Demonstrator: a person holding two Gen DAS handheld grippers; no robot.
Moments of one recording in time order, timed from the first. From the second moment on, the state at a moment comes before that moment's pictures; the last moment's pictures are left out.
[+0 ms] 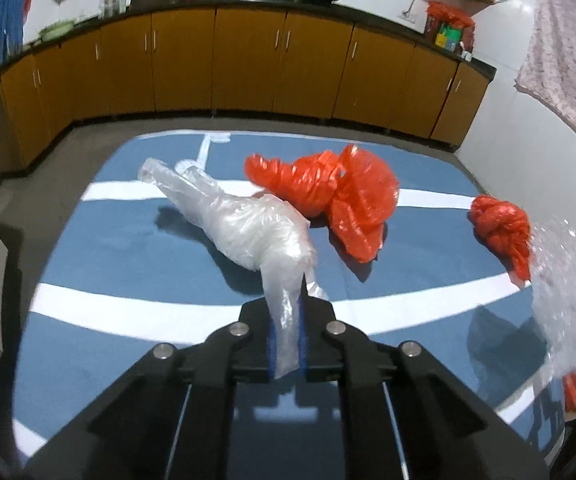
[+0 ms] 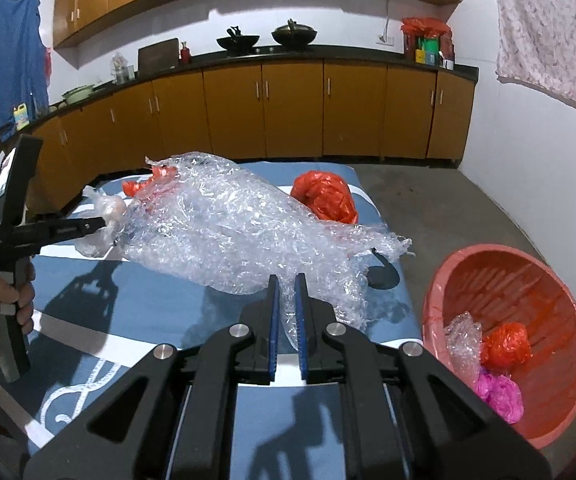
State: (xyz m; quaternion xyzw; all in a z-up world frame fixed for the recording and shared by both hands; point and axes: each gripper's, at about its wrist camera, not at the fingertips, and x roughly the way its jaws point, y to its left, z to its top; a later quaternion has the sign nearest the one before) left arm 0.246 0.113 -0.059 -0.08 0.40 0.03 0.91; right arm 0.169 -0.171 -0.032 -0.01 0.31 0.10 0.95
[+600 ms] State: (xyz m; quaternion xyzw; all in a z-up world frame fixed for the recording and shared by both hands) left arm 0.161 0.069 0.009 -0.05 0.35 -0.05 0.94; right arm 0.121 -0.218 0.007 0.00 0.27 0.04 0.96
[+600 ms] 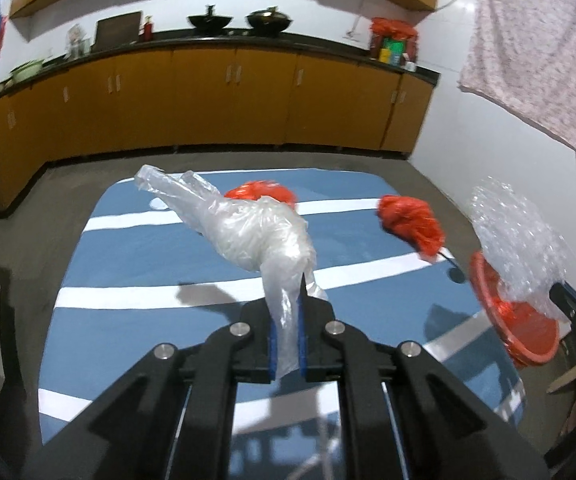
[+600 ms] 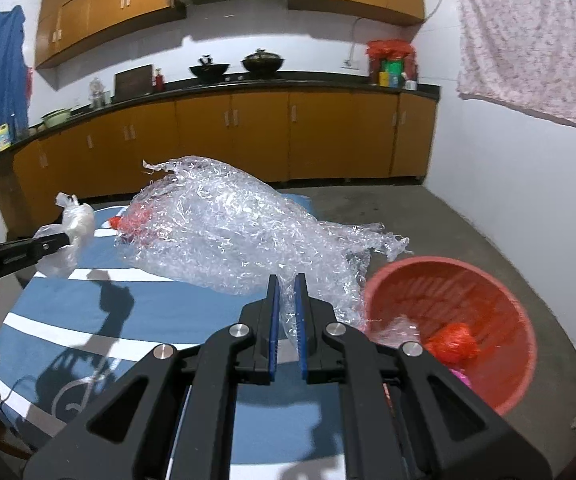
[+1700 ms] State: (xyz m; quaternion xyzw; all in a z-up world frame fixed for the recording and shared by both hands) left arm 0.122 -0.093 0.018 0.02 0.32 -0.26 0.91; right arm 0.082 -0.320 -0.002 0.04 0.27 -0.12 0.95
